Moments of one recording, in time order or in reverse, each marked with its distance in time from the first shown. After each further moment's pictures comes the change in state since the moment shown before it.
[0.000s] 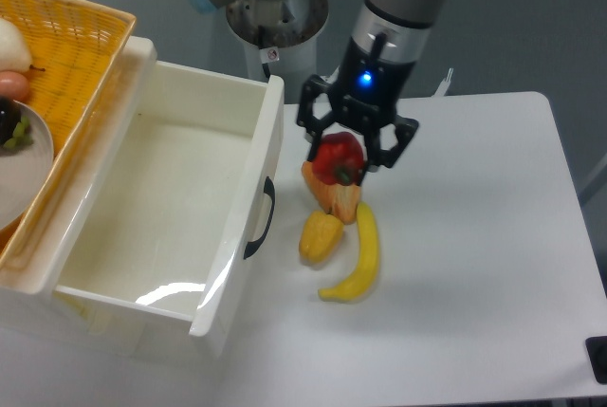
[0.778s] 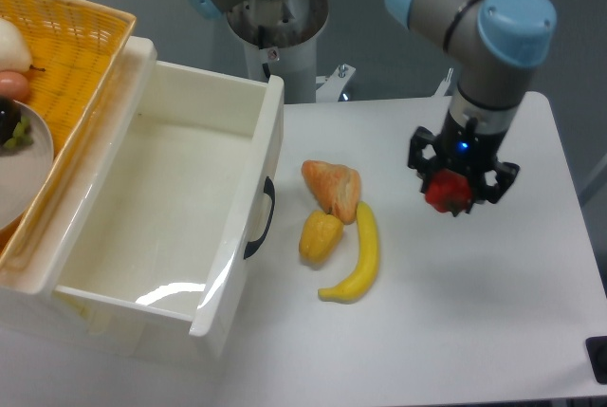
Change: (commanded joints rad) arm 0.130 -0.147 0.032 0.043 0.197 0.121
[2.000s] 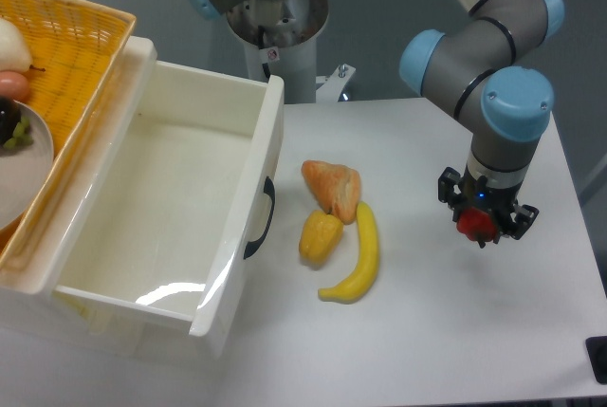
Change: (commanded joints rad) arm 0.046 -0.231 -0.006 0.218 0.297 0.216
